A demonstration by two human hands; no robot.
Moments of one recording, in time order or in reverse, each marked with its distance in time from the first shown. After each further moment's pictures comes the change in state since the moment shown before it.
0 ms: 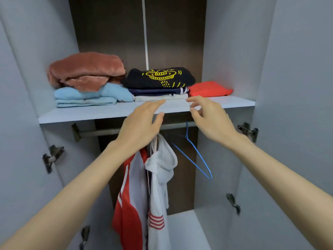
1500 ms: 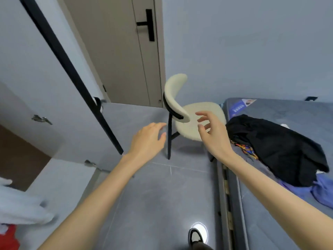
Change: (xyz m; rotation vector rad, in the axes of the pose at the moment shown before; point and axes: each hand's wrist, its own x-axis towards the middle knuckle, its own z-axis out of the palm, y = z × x) left_hand -0.430 0.458 0.083 -0.541 -0.921 0.681; right_hand -0.695 -0.071 -0.311 -0.352 0.465 1.145
